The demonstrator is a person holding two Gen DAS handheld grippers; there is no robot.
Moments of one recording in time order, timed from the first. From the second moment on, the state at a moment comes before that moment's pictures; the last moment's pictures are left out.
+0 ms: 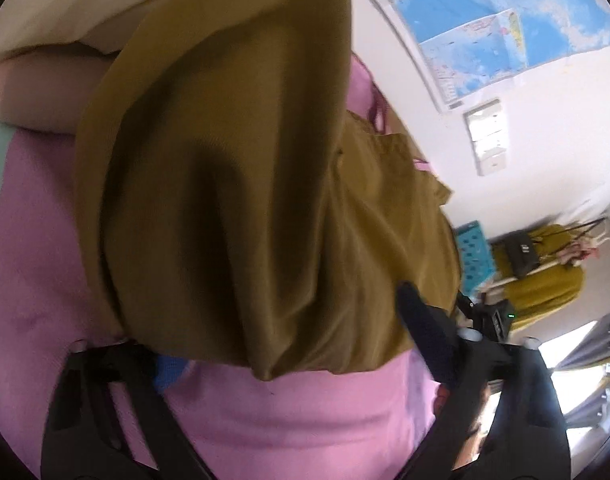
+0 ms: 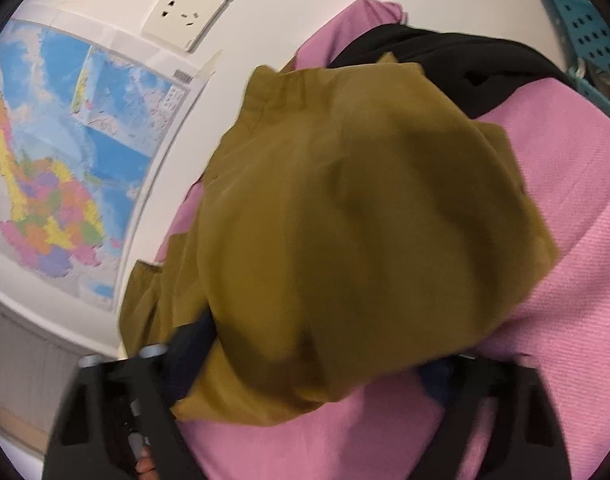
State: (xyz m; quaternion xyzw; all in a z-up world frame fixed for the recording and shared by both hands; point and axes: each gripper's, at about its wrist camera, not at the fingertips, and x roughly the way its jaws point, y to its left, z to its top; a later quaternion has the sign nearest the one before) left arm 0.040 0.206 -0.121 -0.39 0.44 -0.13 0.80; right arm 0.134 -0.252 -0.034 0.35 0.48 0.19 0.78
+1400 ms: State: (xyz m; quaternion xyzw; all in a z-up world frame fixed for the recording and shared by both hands) left arm -0.090 0.154 0.030 -0.07 0.33 -0.15 0.93; right arm -0.028 -0.277 0.111 0.06 0.40 0.34 0.85
